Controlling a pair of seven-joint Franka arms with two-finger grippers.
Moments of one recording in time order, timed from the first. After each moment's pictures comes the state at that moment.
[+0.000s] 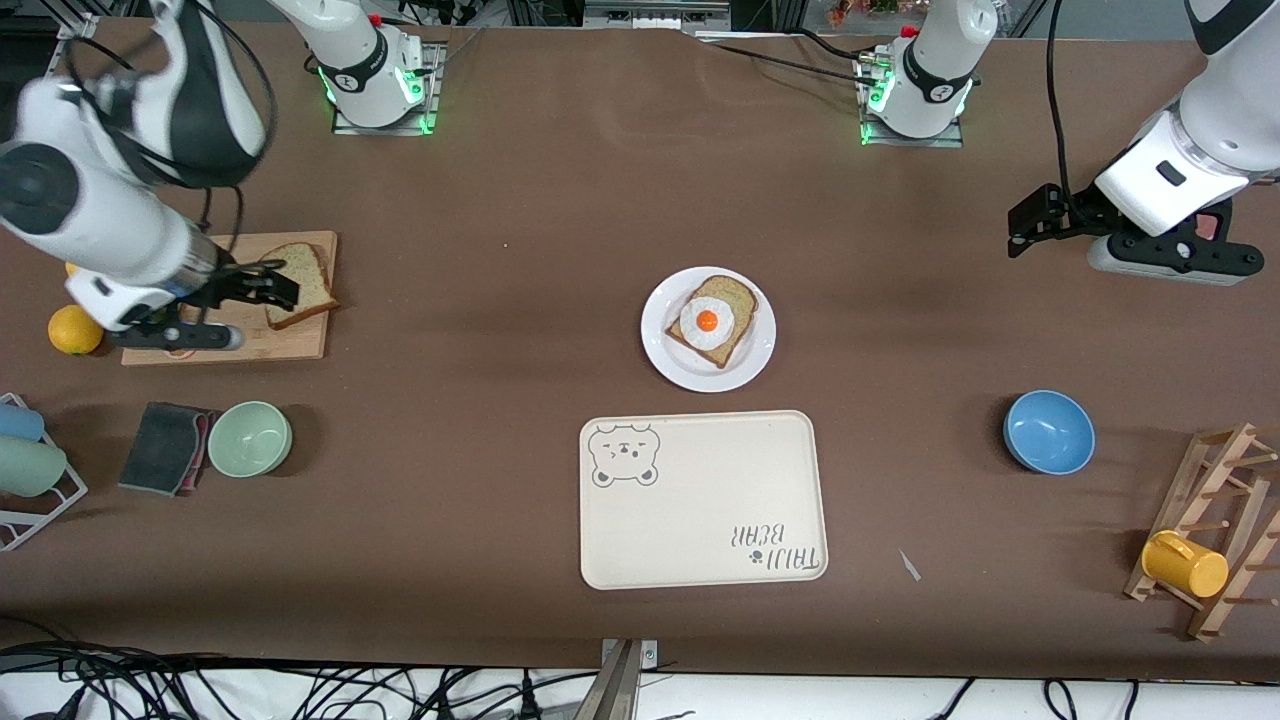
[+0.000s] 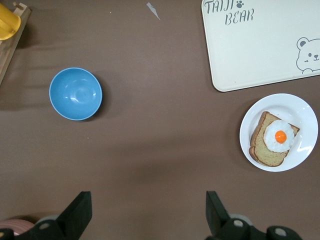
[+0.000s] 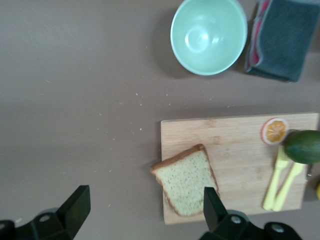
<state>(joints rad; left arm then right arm) -0.13 -0.03 0.01 -1.71 -0.02 1.65 0.00 0.02 0.11 0.06 -2.03 -0.15 2.00 0.14</state>
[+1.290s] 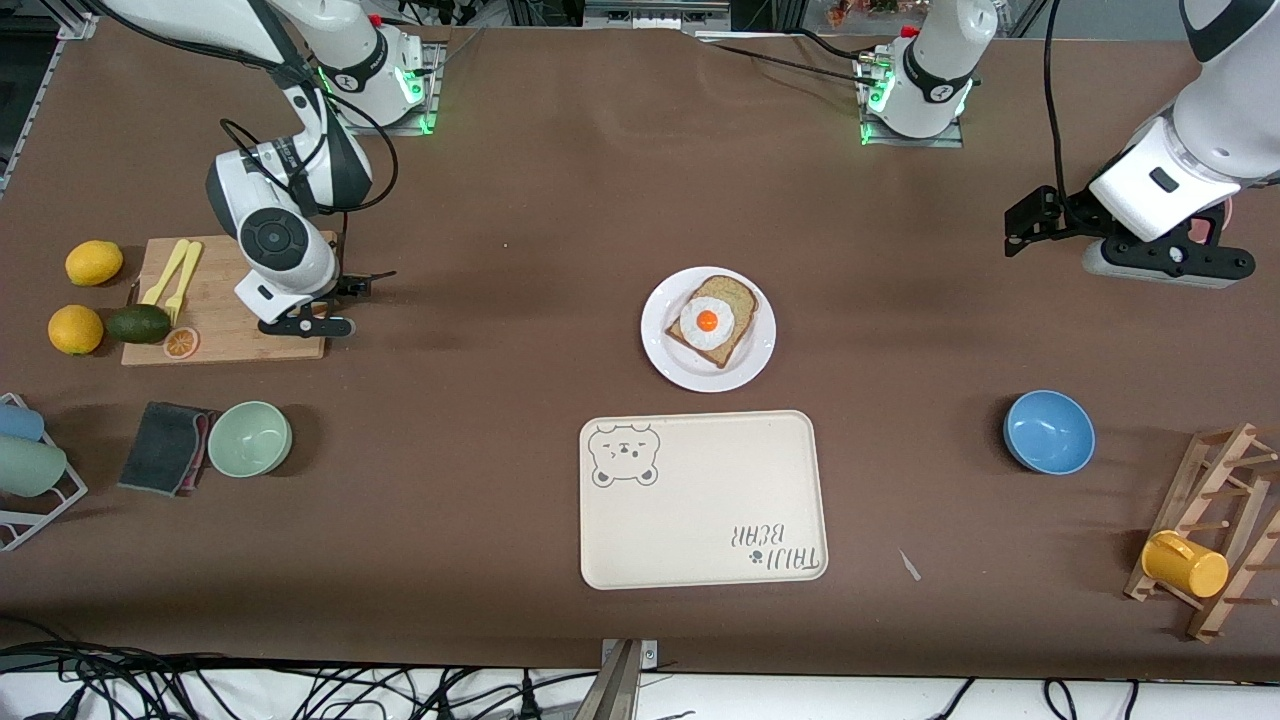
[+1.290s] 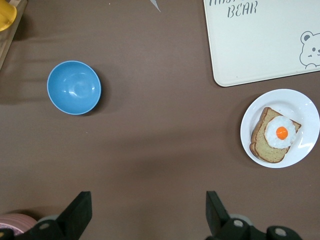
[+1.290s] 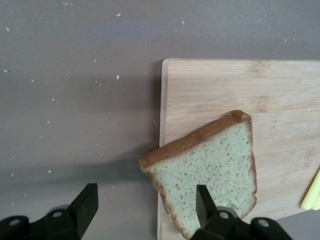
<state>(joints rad) -0.13 -0.02 0.01 -1.70 -0.02 1.63 -0.01 0.05 0.23 0.09 -2.35 -0.42 2.28 0.41</state>
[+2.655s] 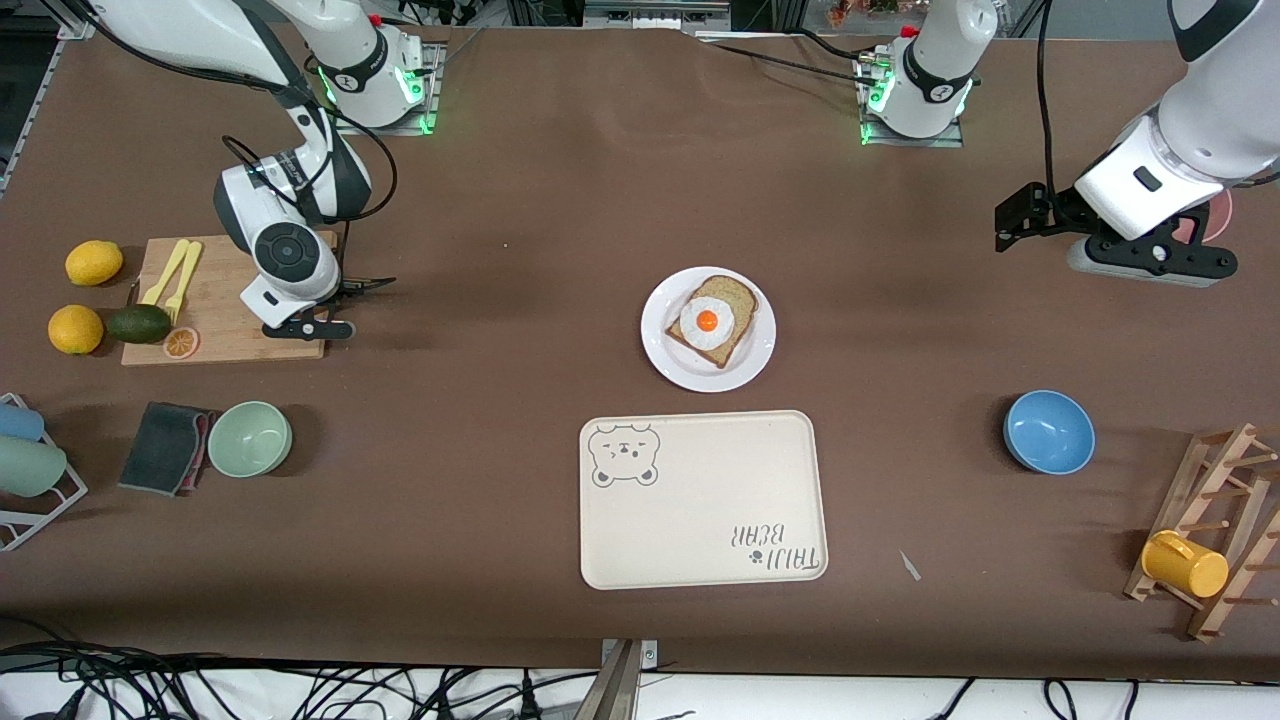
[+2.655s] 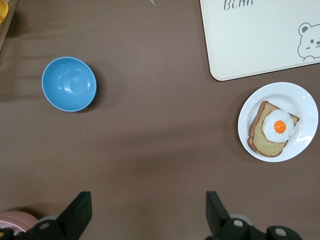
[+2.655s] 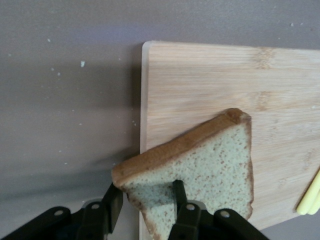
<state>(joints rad) -0.14 -0.02 0.01 -1.70 -0.02 1.61 -0.01 0.04 0.30 0.06 -2.35 -0.50 2.29 0.45</state>
